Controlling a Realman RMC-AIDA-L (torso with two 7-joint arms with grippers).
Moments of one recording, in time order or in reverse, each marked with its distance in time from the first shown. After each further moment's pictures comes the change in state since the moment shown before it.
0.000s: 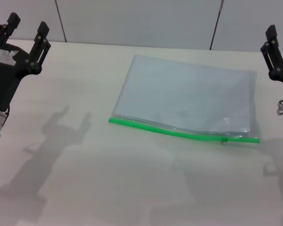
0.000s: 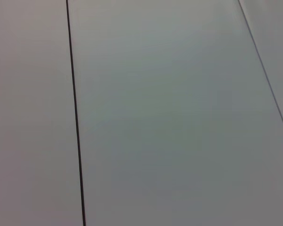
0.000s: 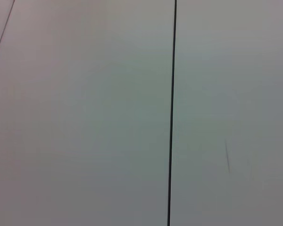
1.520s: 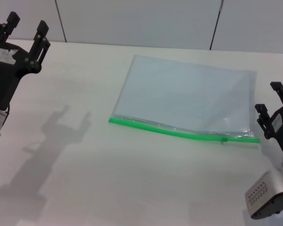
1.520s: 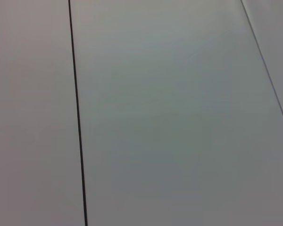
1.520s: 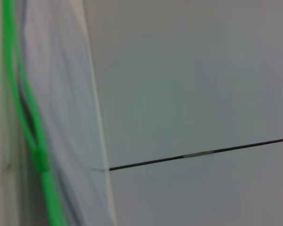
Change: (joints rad) left arm -0.005 0.003 0.000 -0.009 -0.008 -0.002 0.003; right arm -0.079 0.005 0.005 0.085 0.002 0.386 -1.230
